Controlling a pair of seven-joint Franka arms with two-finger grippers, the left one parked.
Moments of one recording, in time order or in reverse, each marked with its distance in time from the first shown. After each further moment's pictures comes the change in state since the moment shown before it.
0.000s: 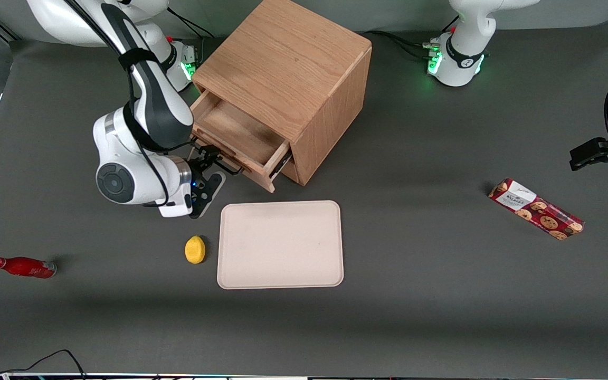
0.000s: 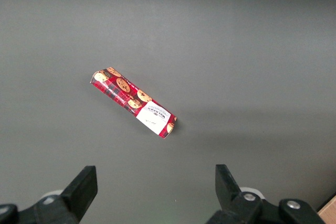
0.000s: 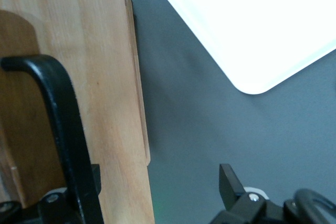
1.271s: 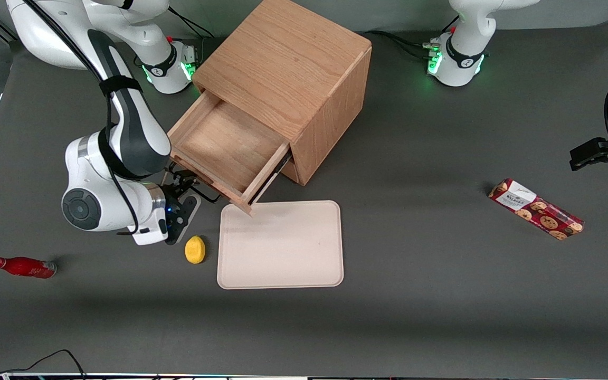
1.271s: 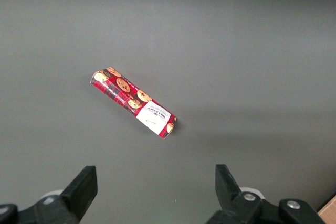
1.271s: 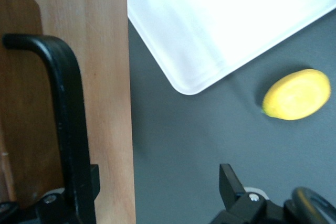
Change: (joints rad) arm -0.081 0.102 -0.008 0.151 -0.093 0.000 -0.138
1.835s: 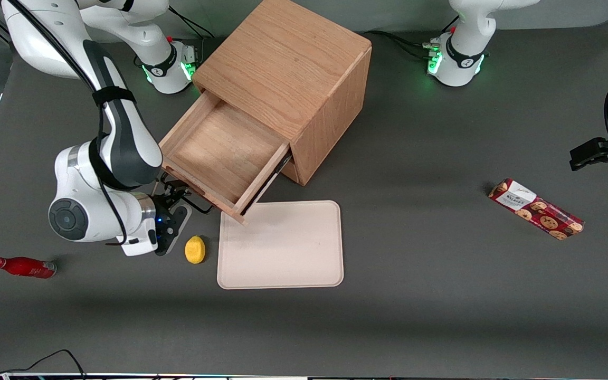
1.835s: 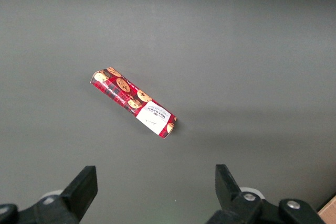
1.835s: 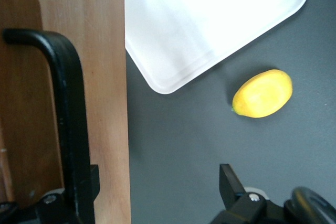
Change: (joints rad) arm -0.033 0.049 -0.001 0.073 -0.014 0.000 -0.040
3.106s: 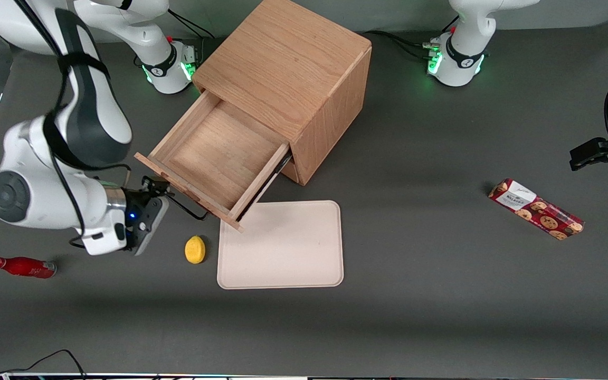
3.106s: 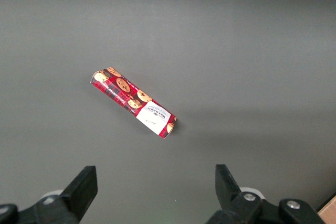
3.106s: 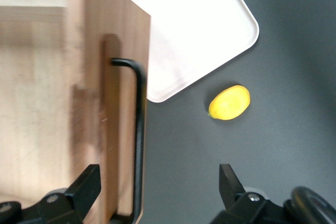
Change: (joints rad) arm -0.014 -0.090 0.001 0.122 -0.004 -0.088 -0.010
